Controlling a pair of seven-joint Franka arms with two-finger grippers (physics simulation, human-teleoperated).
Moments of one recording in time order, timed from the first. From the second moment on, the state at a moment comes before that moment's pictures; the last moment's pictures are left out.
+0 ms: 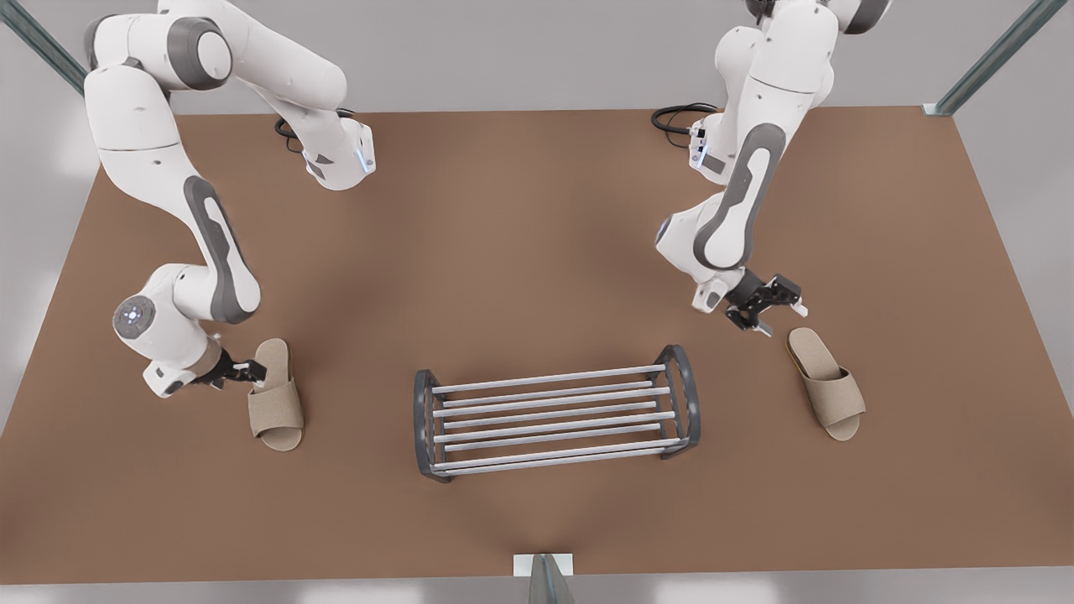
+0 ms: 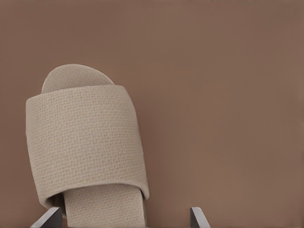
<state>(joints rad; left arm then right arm) -0.62 0.24 0.25 -2.39 1.55 2.01 -1.52 -0.42 0.48 0.24 -1.99 -0.10 2.55 -0.18</state>
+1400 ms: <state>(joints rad) -0.29 0.60 0.34 -2.11 2.43 2.47 -2.90 -0.39 0.57 0.29 -1.88 -0.09 2.65 -0.51</state>
